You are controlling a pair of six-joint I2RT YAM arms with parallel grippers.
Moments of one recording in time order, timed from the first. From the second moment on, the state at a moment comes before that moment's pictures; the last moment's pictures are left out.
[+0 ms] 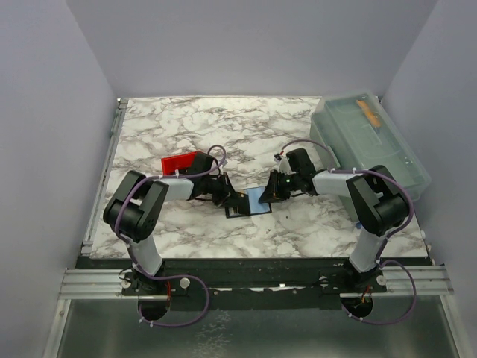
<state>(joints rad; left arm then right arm) -0.43 1.76 0.79 0.06 0.75 -0.84 0.46 1.81 0.86 0.04 -0.60 0.56</state>
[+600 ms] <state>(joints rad) -0.47 1.72 0.76 0.08 0.73 -0.82 0.46 1.82 0.86 0.04 -0.61 0.56</state>
